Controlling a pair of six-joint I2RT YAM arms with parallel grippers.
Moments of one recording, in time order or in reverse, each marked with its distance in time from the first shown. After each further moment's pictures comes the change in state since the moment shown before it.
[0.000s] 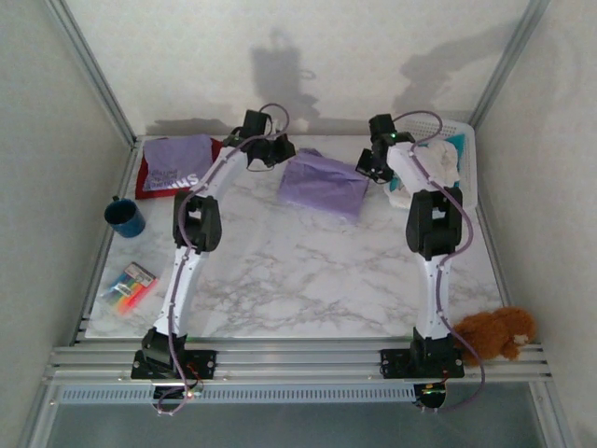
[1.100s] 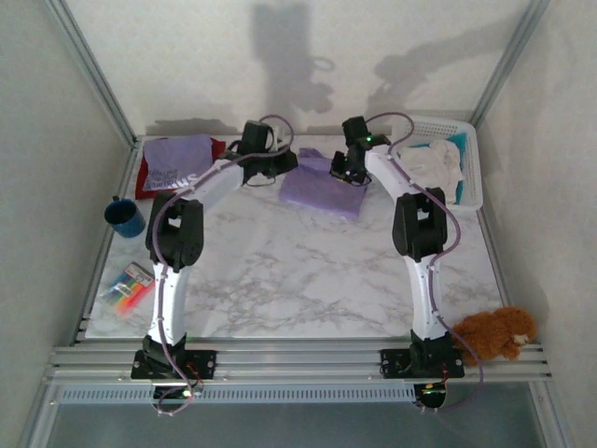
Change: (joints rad) left arm -0.089 -0.457 -0.691 0.277 -0.121 0.016; right arm 0.131 0.021 -0.012 0.046 -0.160 0.050
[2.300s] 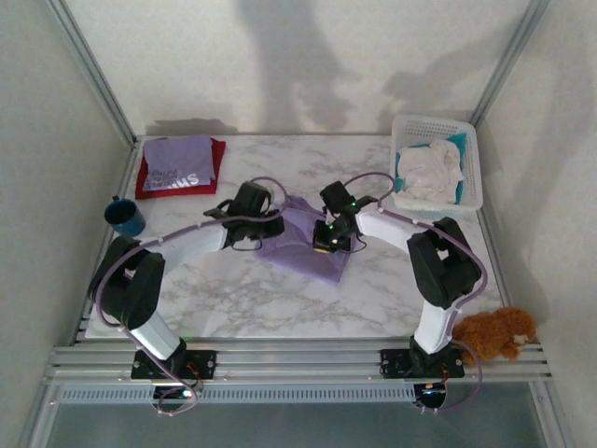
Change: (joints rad) left arm -0.157 -0.579 -0.740 0.024 -0.280 -0.017; right arm 0.256 -0.541 -0.872 0.230 -0.140 0.103
